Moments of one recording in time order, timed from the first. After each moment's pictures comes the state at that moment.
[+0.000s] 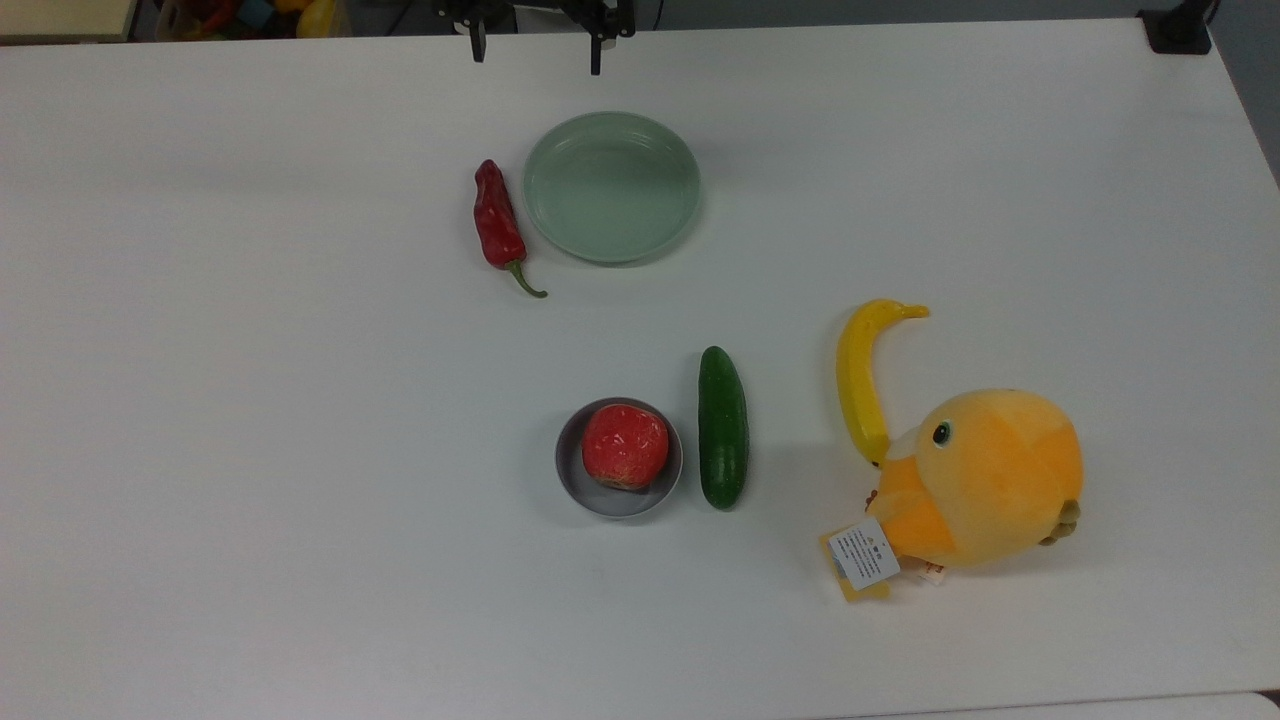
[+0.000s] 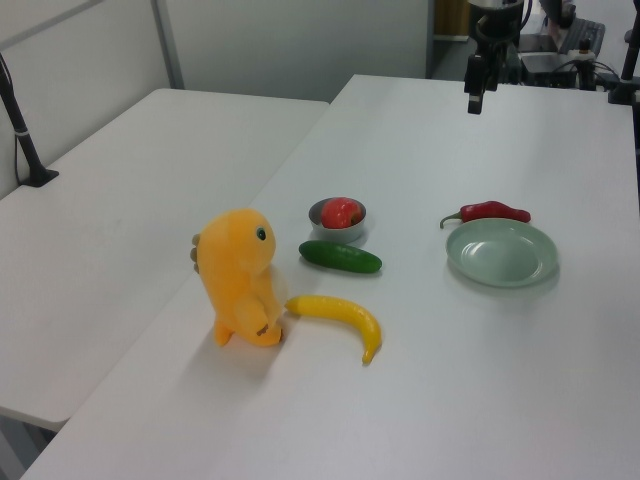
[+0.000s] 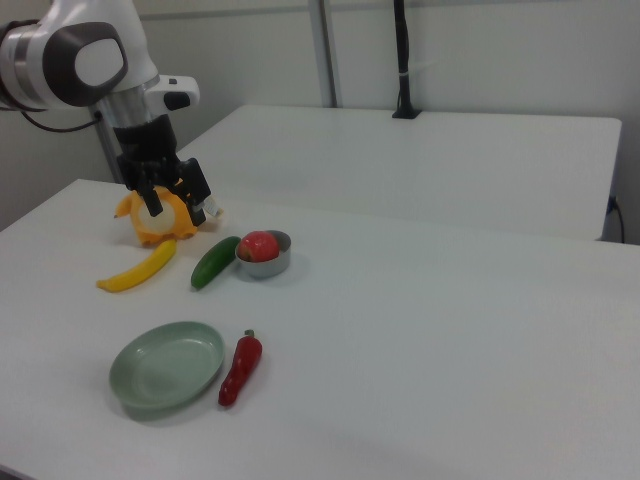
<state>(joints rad) 0.12 -0.03 -0.01 -1.75 -0.06 1.76 0.14</state>
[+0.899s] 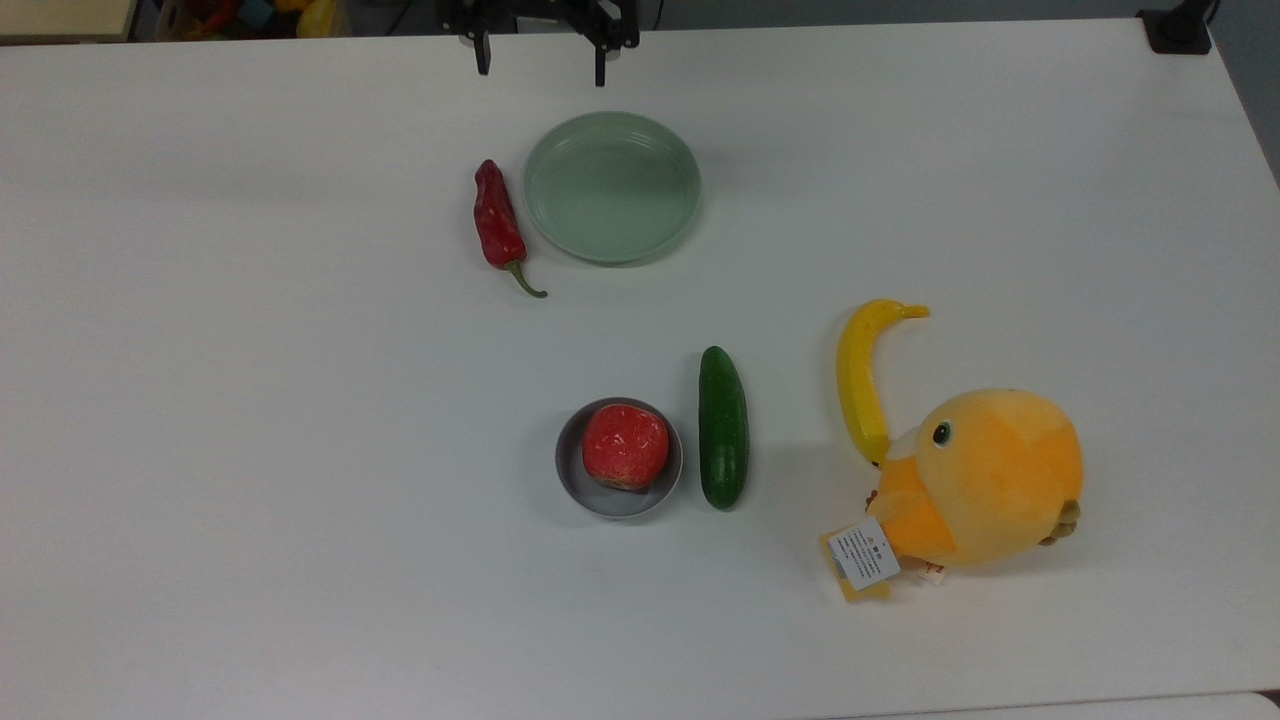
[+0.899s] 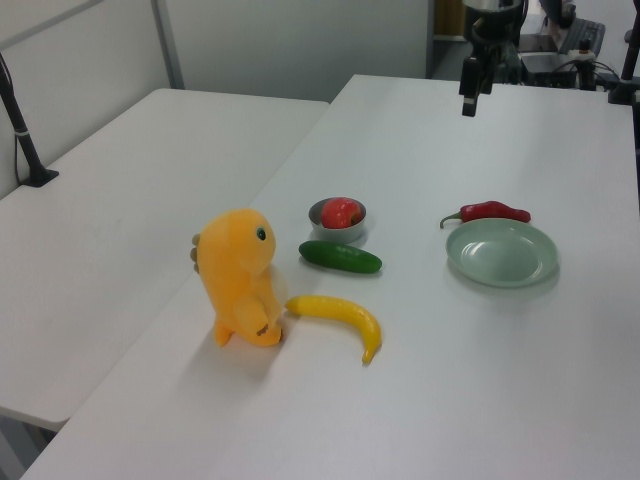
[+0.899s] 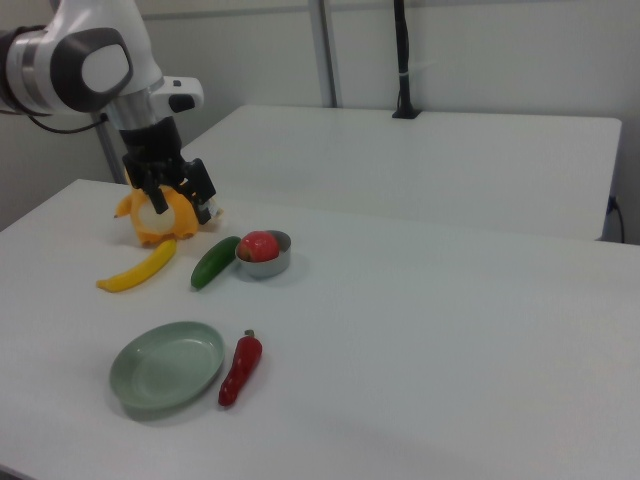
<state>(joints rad) 0.12 -0.01 -0.01 -1.75 -0.05 1.82 0.14</state>
